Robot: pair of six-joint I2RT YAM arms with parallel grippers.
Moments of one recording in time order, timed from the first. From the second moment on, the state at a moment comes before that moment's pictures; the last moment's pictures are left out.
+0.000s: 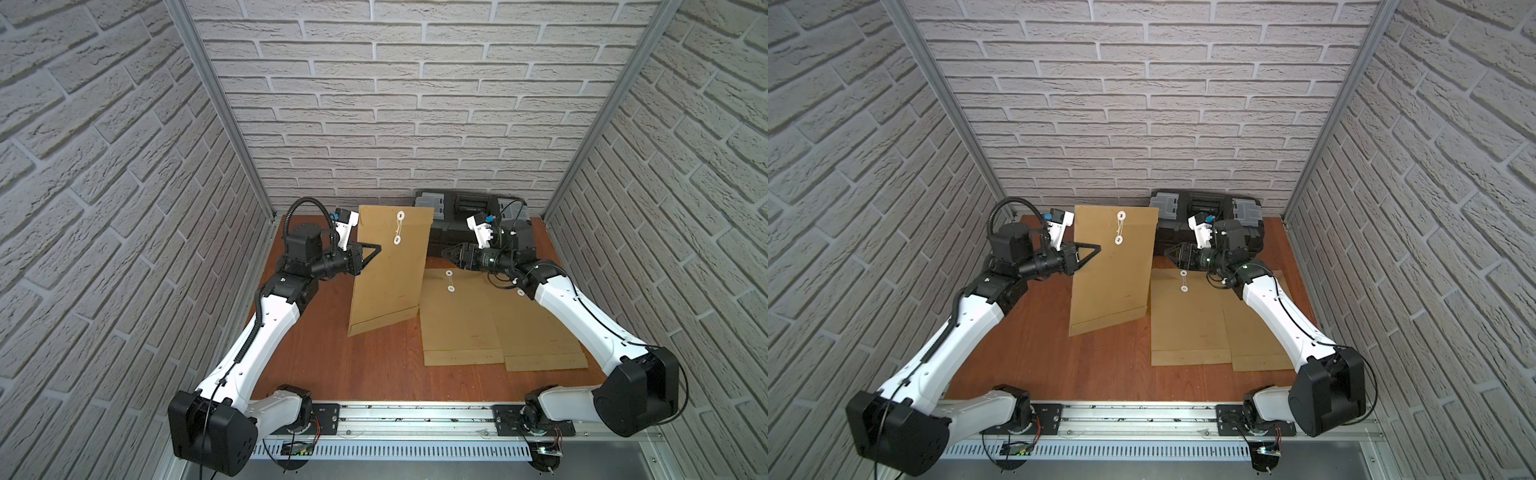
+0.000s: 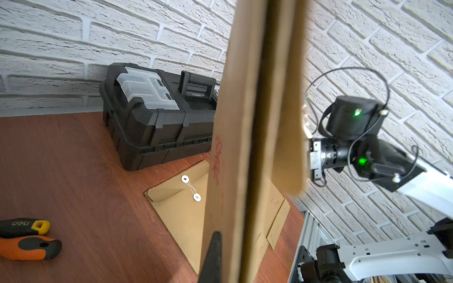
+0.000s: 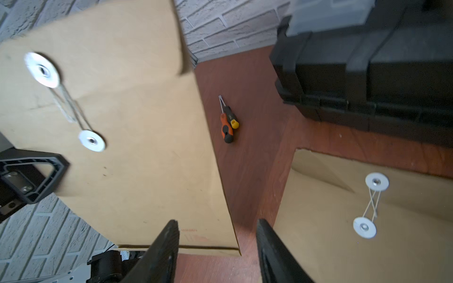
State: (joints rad) left arm -0.28 1.15 1.06 -0.21 0.73 -0.36; right arm 0.25 1.36 1.10 -0.33 -0.58 0.47
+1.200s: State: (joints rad) left arm -0.27 1.12 0.97 0.06 0.91 -0.62; right arm 0.25 1.45 0.94 0.15 -0.89 0.65
